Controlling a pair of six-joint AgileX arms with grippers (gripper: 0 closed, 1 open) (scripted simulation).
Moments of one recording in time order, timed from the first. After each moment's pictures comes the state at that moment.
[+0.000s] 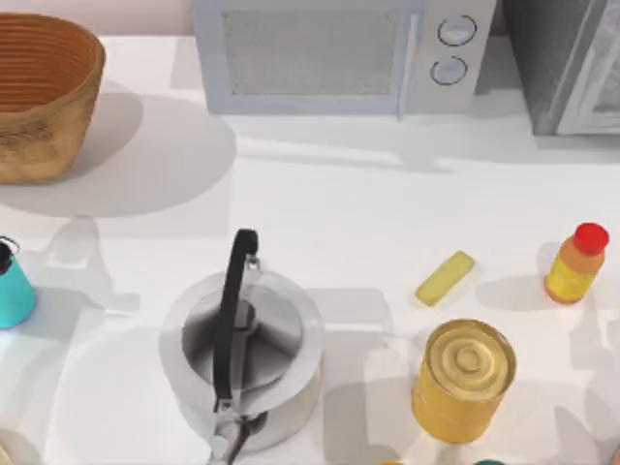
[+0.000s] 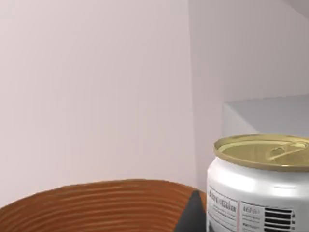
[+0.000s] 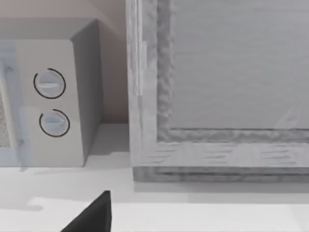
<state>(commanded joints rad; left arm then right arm) 0.00 0.42 0.27 0.27 0.10 0.07 0.00 0.00 0.00 0.00 0.00 0.00</state>
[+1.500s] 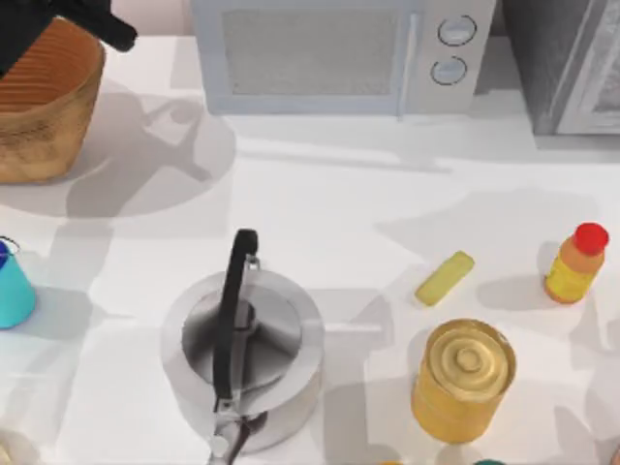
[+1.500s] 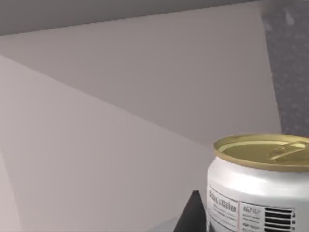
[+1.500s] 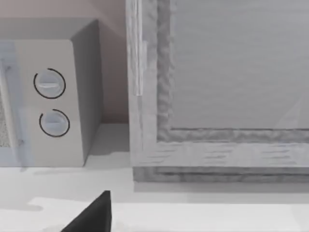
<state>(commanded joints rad) -0.10 1.55 0.84 1.00 0.51 0.10 0.00 0.00 0.00 0.00 0.00 0.00</state>
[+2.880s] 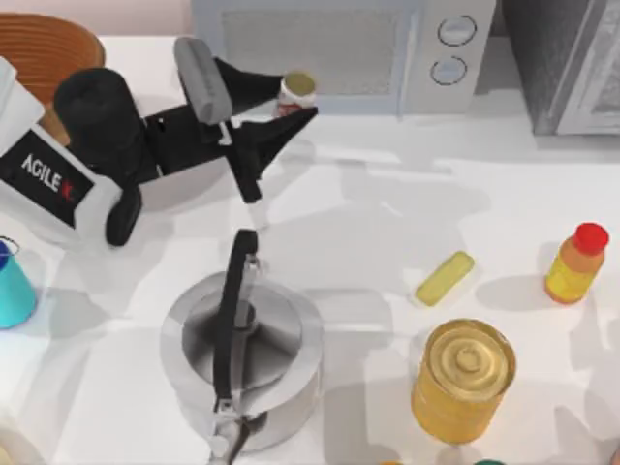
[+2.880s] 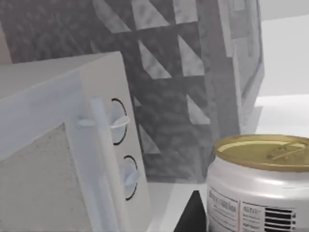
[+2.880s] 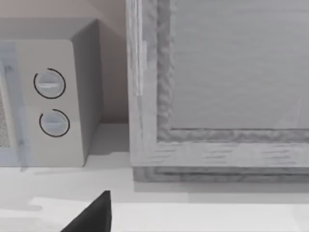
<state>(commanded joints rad) -0.26 2.29 1.11 1.32 1.00 0.06 0.00 0.00 0.00 0.00 0.00 0.00</state>
